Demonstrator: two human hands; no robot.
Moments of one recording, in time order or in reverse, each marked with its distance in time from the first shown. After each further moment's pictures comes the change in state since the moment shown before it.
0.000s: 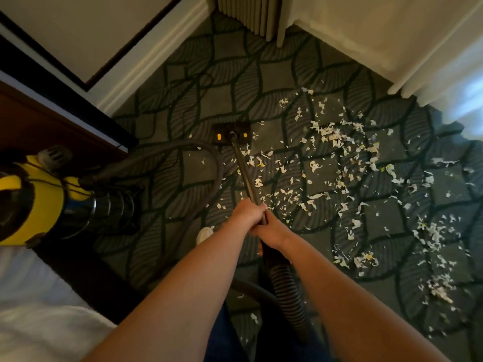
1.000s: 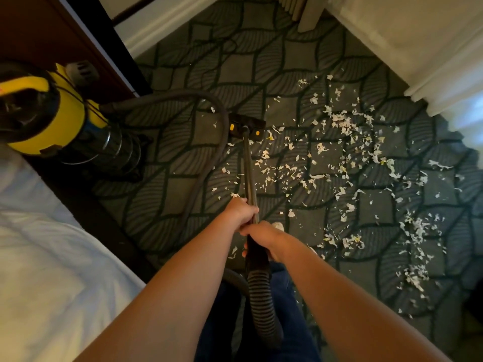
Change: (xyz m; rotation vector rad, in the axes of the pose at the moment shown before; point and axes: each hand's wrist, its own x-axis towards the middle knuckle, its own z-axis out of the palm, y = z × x) left_hand -0.057 -0.168 0.016 -0.146 -0.071 -0.031; right_hand -0.081 0.091 0.111 0.060 -0.131 0.295
